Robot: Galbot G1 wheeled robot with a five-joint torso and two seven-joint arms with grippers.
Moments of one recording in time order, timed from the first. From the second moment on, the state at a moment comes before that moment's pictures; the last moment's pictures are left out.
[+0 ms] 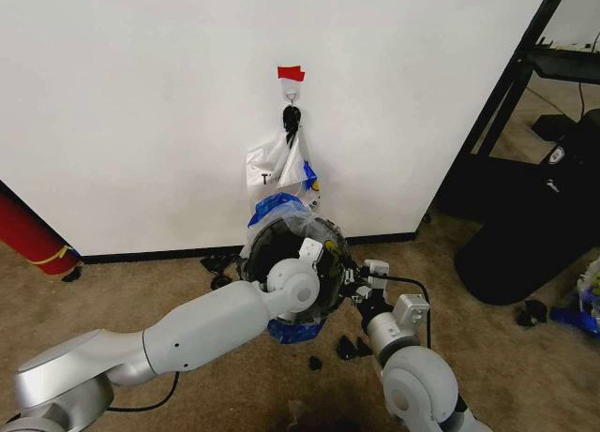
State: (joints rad) left arm 0.33 -1.13 0.66 -1.68 -1.36 0.71 -0.94; right arm -1.33 1.31 0.17 2.18 0.54 -0.38 0.38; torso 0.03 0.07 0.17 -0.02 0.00
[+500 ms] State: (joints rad) left arm 0.36 -0.96 0.61 -1.91 -1.26 0.56 -0.84; right arm -1.27 1.31 0.19 2.13 0.62 -0.38 0.42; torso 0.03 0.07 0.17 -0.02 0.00
